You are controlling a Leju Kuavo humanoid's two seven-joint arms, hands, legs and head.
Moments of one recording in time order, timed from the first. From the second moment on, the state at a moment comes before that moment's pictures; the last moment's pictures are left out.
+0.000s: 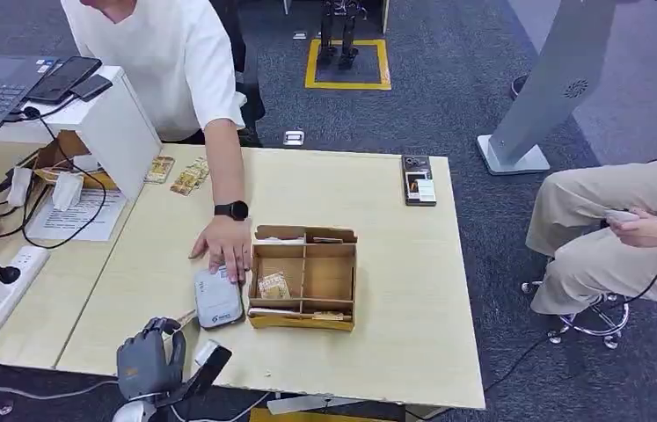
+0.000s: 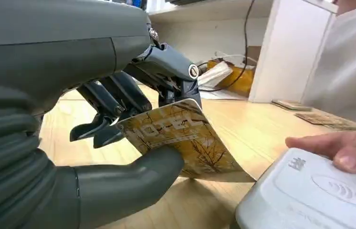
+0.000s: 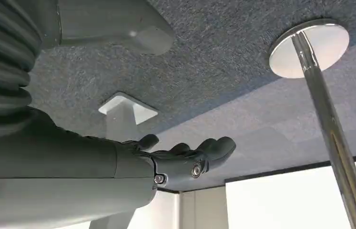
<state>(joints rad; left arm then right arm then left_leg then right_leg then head) 0.01 -0.30 0.26 -1.08 -1.31 0.71 -0.33 -0.10 0.34 -1.56 -0.94 1.10 -0.69 -0.37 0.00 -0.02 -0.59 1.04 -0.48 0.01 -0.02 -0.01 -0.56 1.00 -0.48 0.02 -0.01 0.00</state>
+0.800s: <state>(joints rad) 0.00 -0.30 0.16 -1.16 -0.59 0.70 -0.60 -0.10 0.34 -1.56 -0.94 1.06 -0.69 -0.38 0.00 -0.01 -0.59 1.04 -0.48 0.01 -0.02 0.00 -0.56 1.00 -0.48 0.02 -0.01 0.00</state>
